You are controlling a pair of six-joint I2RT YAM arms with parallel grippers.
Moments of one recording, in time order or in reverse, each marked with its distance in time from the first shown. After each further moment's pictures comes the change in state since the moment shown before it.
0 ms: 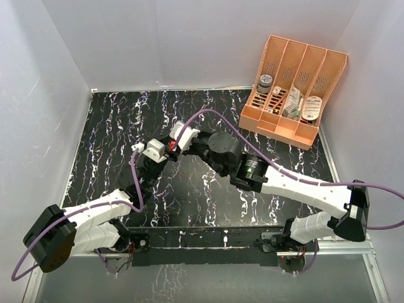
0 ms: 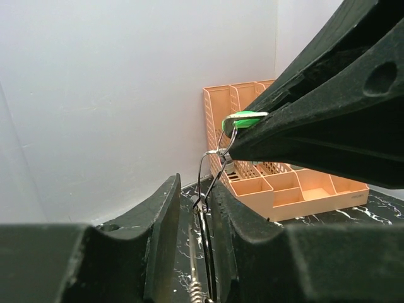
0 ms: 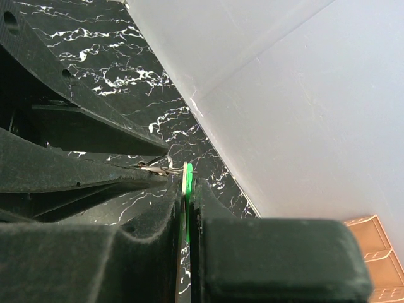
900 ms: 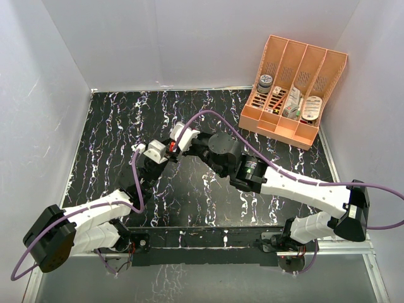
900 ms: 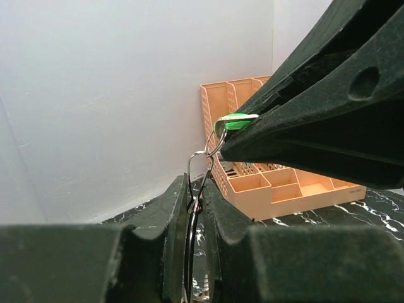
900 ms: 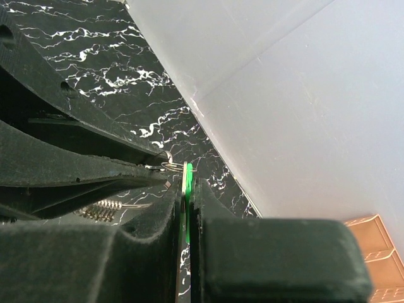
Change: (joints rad) left arm -0.005 -0.003 -0.004 -0.009 0.007 0.007; right arm 0.000 0.000 -0.022 0.027 0.001 0.000
